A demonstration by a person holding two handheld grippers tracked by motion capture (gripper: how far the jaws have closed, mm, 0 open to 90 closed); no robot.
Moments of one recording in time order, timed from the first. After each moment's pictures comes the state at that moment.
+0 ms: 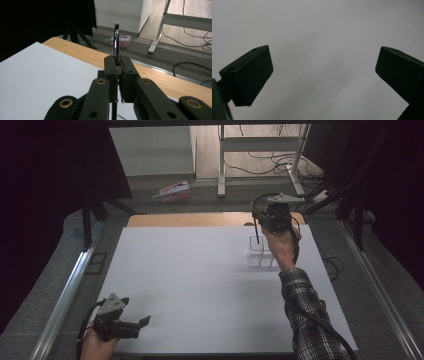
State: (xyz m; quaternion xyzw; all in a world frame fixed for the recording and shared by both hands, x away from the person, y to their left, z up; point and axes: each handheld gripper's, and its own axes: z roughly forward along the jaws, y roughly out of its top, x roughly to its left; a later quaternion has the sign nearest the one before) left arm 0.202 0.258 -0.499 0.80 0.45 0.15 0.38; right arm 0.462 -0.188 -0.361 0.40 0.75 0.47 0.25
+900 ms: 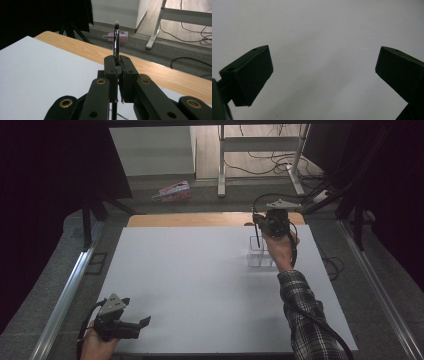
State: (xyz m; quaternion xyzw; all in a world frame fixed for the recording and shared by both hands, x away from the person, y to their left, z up) left arm 0.202 0.258 -0.499 0.80 0.44 0.15 0.37; right arm 0.473 -0.194 -0.390 0.41 0.75 0.46 0.25
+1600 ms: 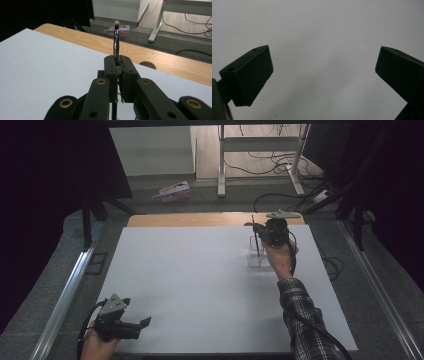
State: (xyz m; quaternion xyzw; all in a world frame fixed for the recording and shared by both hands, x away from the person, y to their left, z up) left arm 0.202 0.257 -0.500 0.80 0.44 0.15 0.37; right arm 0.465 -0.199 -0.419 0.42 0.75 0.46 0.23
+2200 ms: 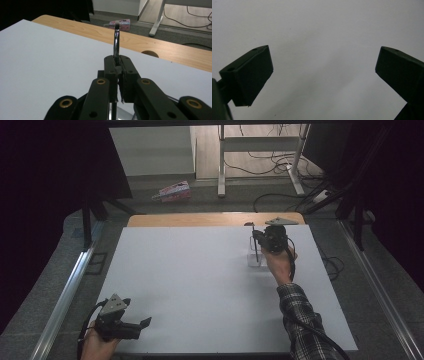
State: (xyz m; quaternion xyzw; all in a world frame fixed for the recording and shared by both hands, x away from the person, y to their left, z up) left arm 0.202 0.256 -0.500 0.81 0.44 0.15 0.37; right arm 0.460 -0.201 -0.441 0.43 0.76 0.44 0.22
